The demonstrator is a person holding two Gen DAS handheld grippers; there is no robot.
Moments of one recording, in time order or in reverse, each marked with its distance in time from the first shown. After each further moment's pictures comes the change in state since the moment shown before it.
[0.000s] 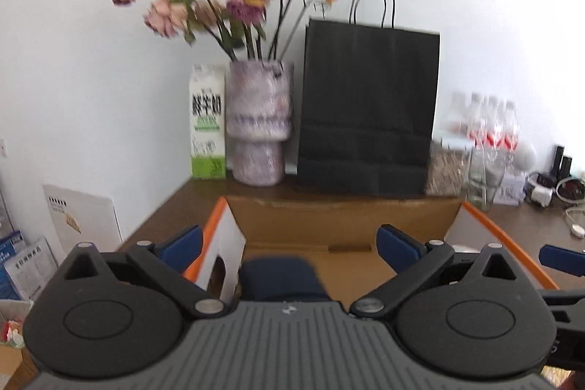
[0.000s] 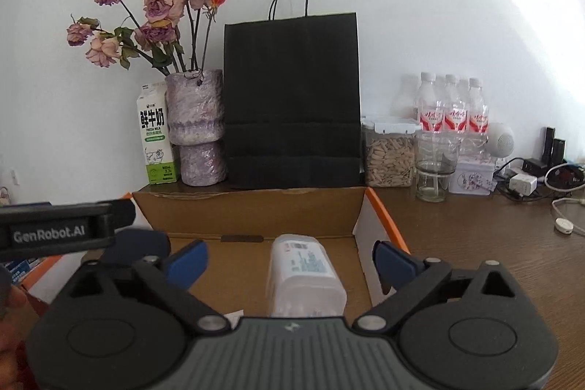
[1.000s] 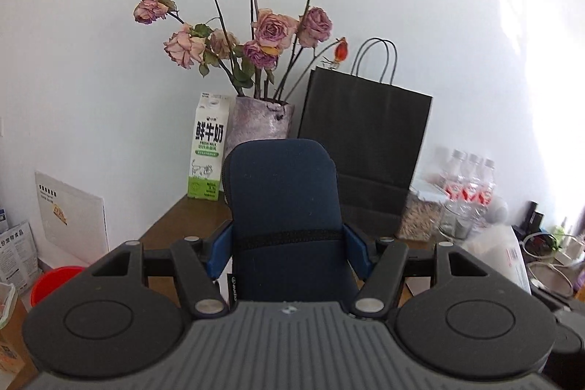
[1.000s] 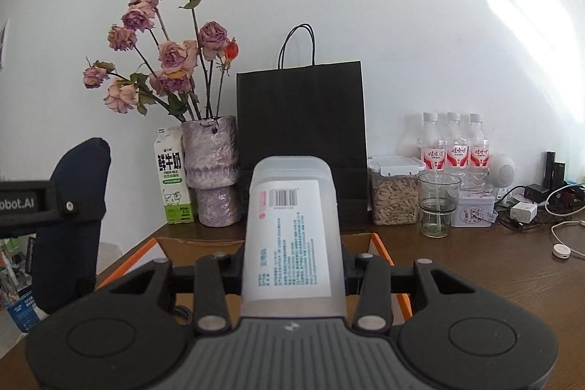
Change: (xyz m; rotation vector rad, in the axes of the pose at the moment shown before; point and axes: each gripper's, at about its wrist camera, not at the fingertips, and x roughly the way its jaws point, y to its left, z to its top) left arm -0.035 0.021 0.048 -0.131 -0.043 -0.061; right arm -0.023 0.001 0.031 0.042 -0.074 0.034
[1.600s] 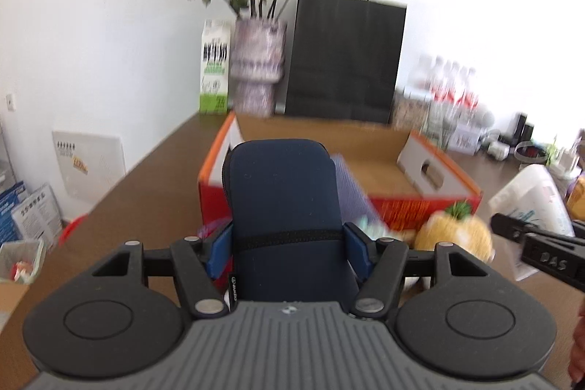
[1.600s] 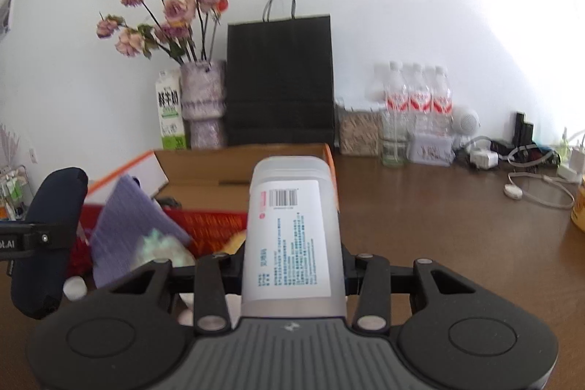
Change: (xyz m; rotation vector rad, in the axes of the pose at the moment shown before) left arm -0.101 -0.007 -0.087 0.087 0.187 0.011; right arm -0.111 -0.050 -0.063 -0.053 0.110 0.012
